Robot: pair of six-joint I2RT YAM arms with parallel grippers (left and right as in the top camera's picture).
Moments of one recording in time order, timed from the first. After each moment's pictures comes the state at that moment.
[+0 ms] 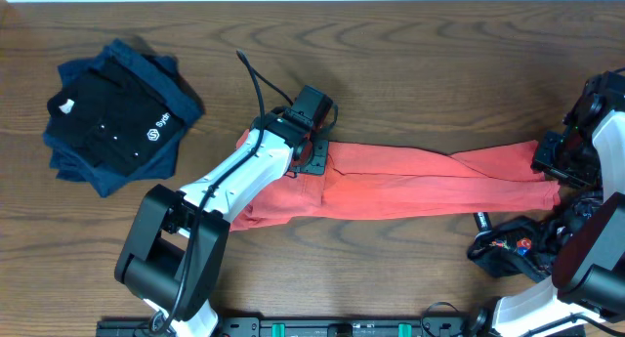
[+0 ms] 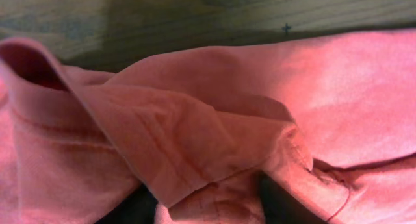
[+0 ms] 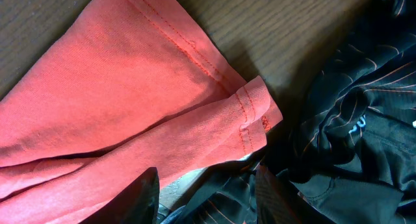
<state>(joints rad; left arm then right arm) -0.53 1.82 1.20 -0.67 0.01 -0.34 -0.41 1.78 1.33 -1.09 0.10 0.15</state>
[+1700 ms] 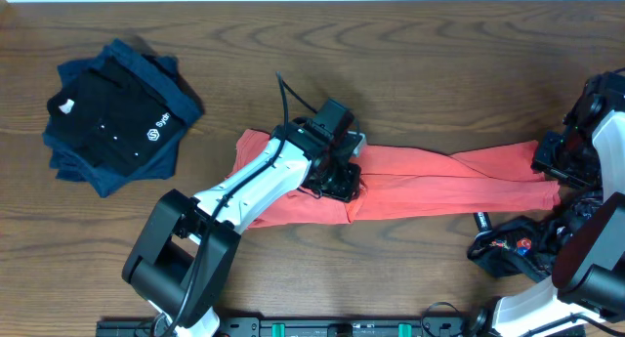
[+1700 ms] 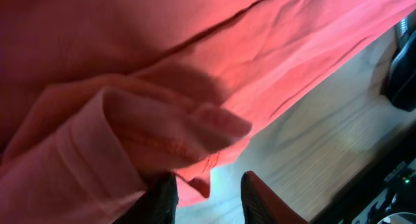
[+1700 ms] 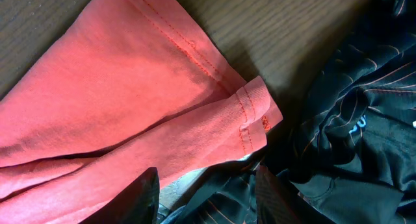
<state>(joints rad) -0.63 1.82 1.21 -0.73 0.44 -0.28 -0.41 1.78 1.33 -1.09 0.10 0.15</state>
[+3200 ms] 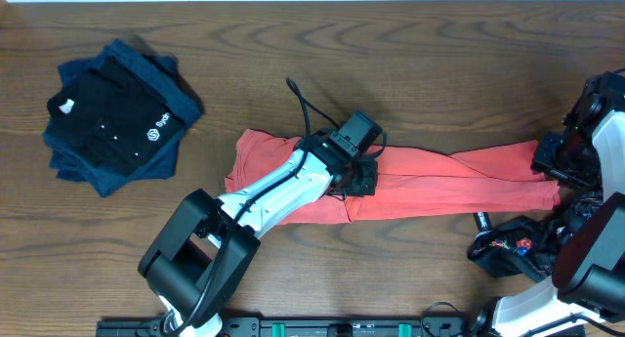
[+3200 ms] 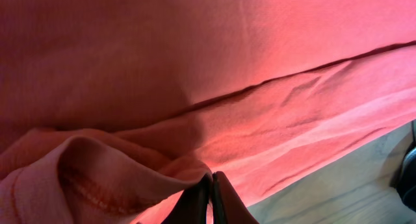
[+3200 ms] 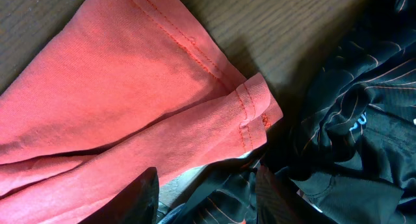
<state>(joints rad) -0.74 1.86 1.21 -0.55 0.23 -0.61 -0.41 1.78 1.33 -1.10 0.10 0.15</state>
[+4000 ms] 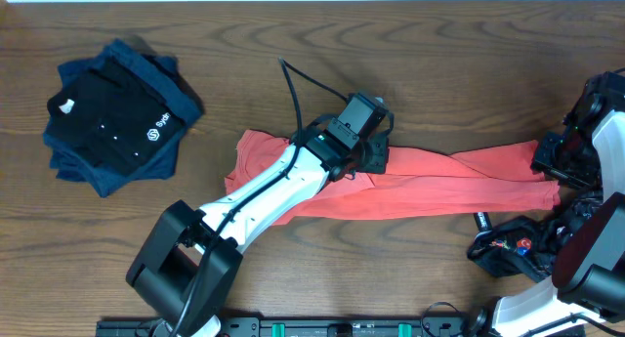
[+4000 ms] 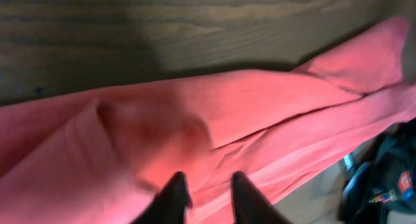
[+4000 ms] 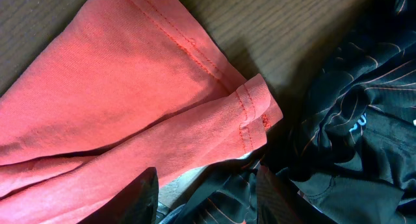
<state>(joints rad) -0.74 1.80 1.28 -0.46 0.16 -0.58 -0.41 1.78 1.33 -1.09 0.10 0.15</state>
